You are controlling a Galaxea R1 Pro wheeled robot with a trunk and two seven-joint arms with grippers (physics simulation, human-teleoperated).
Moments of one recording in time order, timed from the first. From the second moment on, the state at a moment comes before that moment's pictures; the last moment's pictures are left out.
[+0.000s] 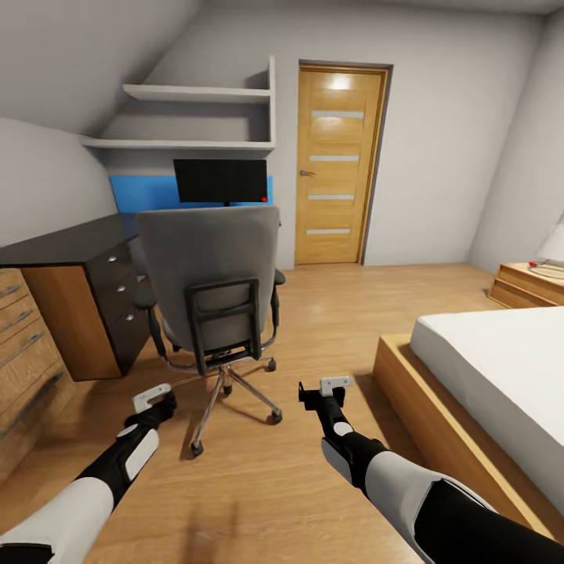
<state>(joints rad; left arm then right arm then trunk) -0.71 0.13 -0.07 -0.44 0.49 -0.04 0.22 -0.88 0.17 0.81 -0.13 -0.64 -0.40 -0.21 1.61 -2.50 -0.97</state>
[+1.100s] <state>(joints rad) -0.71 0.04 -0.25 -0.37 0.46 -0.04 0.23 -0.87 0.17 0.81 -0.13 -0.60 -0.40 -0.20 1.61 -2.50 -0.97</state>
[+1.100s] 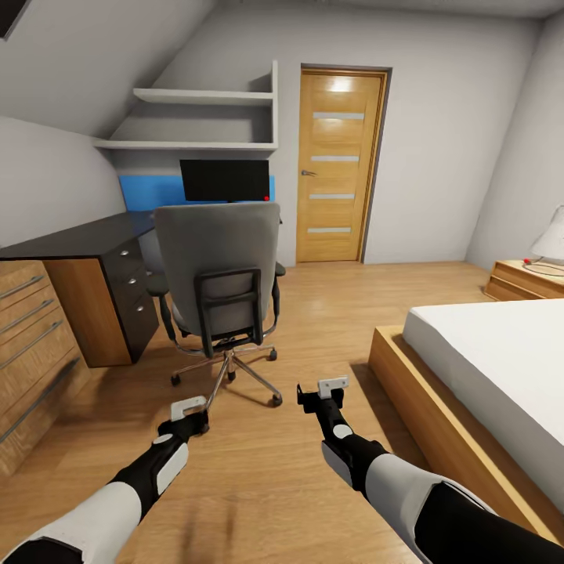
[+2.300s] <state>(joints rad) -0.71 -0.09 -0.34 -0.56 0.47 0.13 0.44 -0.92 0.17 0.74 -0.27 -0.61 -0.13 -0.23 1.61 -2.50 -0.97</state>
